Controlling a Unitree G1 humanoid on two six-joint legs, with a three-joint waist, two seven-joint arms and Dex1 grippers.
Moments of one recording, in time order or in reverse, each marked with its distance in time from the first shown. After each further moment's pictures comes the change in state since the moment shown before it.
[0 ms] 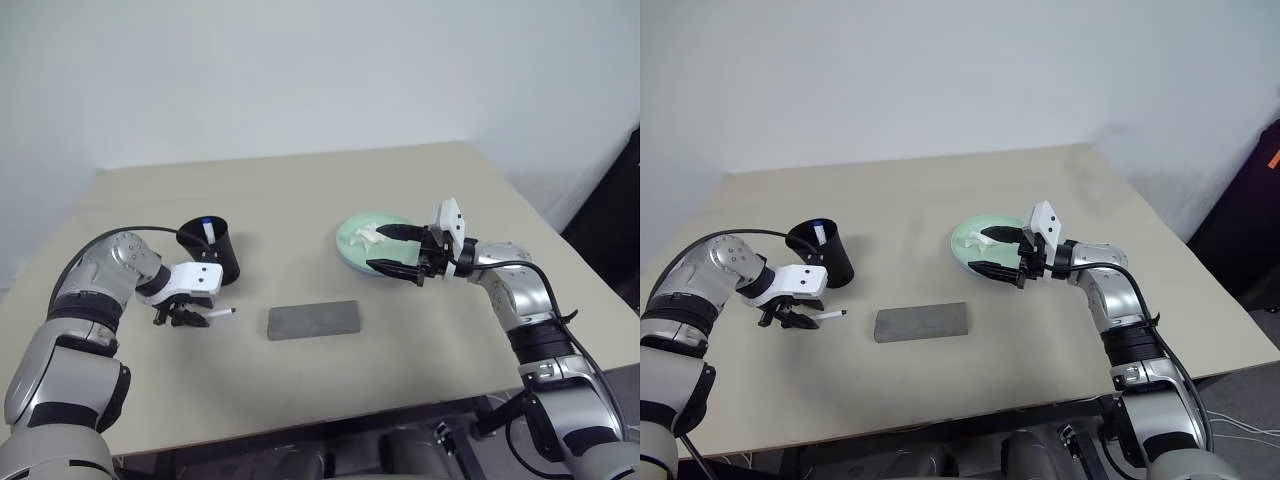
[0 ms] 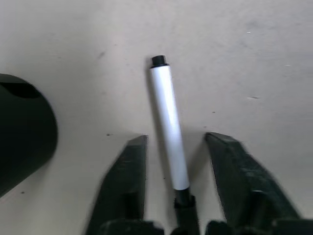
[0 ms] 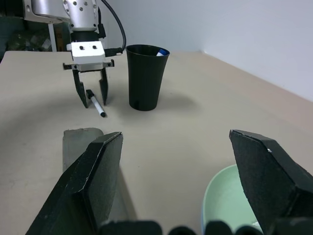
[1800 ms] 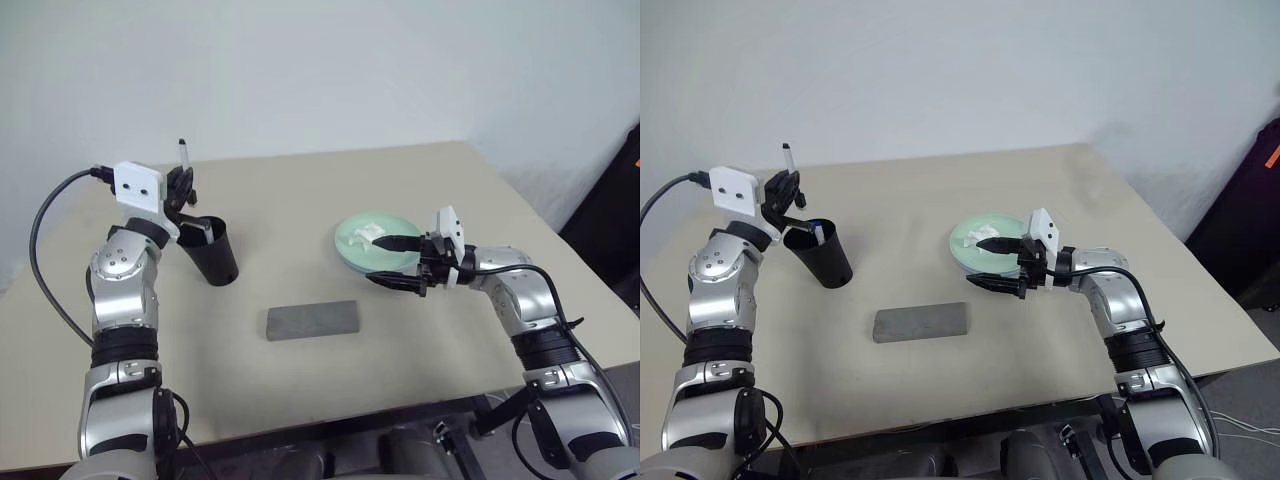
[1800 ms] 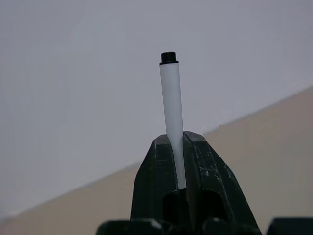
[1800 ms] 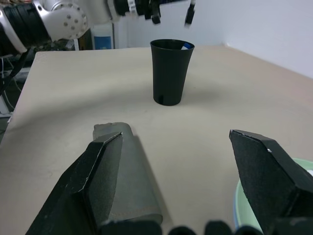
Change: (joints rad) left arm 0.248 -0.315 0.664 -0.504 -0.504 0.175 1.032; right arm 0.033 -0.023 0.020 -0.074 0.036 0.085 0.055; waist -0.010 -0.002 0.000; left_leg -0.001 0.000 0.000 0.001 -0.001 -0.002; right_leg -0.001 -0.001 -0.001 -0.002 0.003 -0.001
